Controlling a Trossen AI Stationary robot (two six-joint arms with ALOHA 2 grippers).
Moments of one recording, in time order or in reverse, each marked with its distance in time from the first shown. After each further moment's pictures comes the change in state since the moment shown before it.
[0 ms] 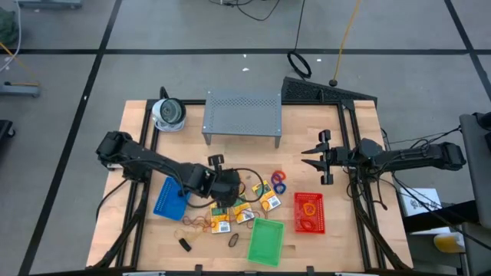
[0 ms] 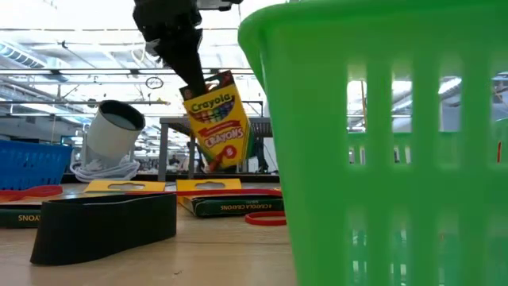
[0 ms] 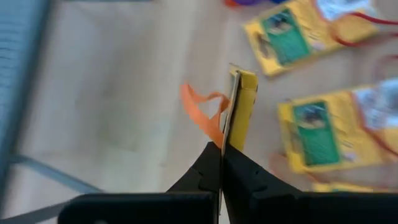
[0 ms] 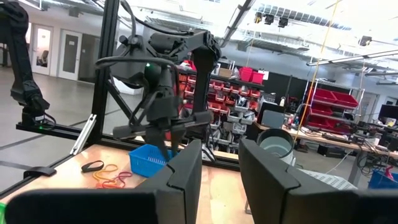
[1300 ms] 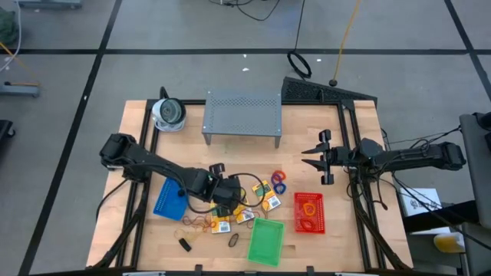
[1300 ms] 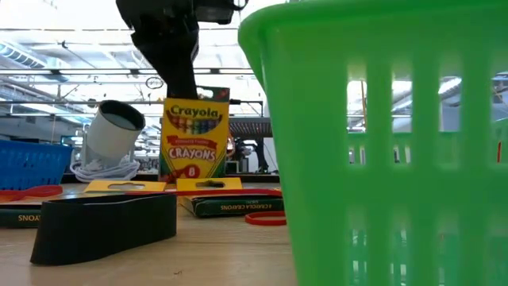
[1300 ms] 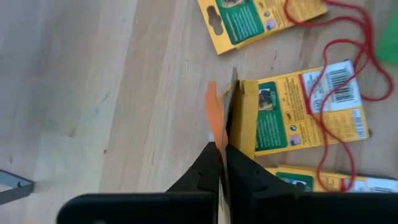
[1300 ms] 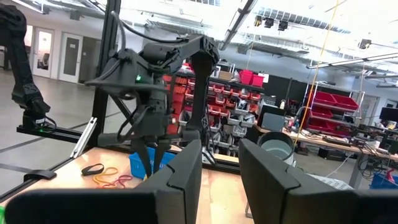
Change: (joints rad) left arm -0.016 0.043 -0.002 0.020 0.187 -0.097; right arm 0.000 -0.001 0.000 0.013 -0.004 0.000
